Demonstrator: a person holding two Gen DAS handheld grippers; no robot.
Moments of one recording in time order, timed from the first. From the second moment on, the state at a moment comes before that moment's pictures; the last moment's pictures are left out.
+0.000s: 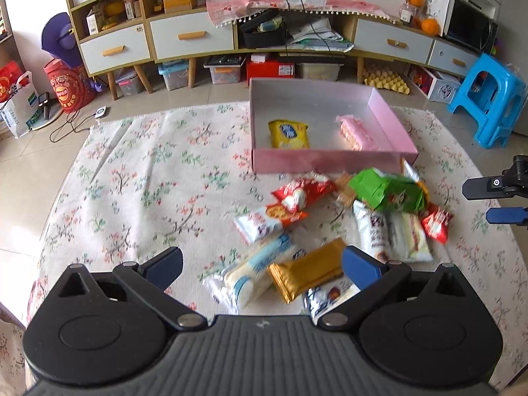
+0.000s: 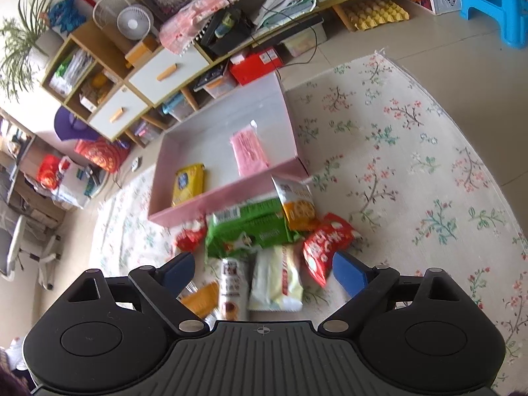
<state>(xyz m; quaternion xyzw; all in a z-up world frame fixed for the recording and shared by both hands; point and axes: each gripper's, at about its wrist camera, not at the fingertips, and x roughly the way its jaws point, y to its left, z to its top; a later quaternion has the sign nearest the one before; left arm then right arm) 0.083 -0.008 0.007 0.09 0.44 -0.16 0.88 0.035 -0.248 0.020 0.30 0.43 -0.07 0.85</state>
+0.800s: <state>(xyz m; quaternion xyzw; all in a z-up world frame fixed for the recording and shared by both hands) 0.061 -0.026 -0.052 0.13 0.48 -0.32 0.81 0.069 -0.212 -0.031 0.32 0.51 -0.08 0.79</state>
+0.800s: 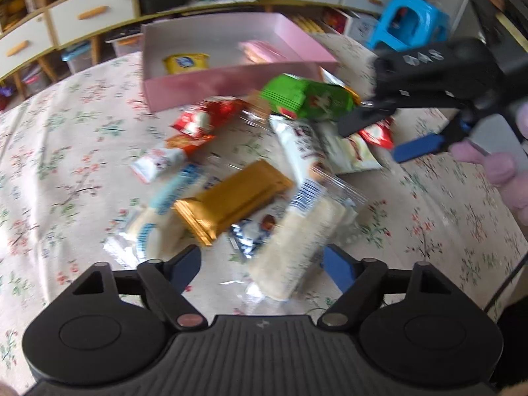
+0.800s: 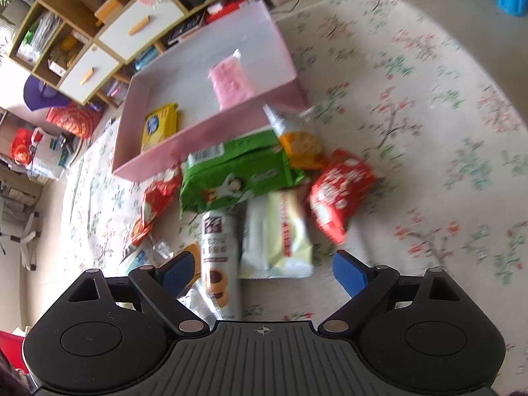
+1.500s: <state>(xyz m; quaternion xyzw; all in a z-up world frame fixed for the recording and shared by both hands) 0.056 -0.036 -0.060 0.16 0.50 -0.34 0.78 0.090 -0.163 -0.050 0.29 0.54 -0.05 0.79</state>
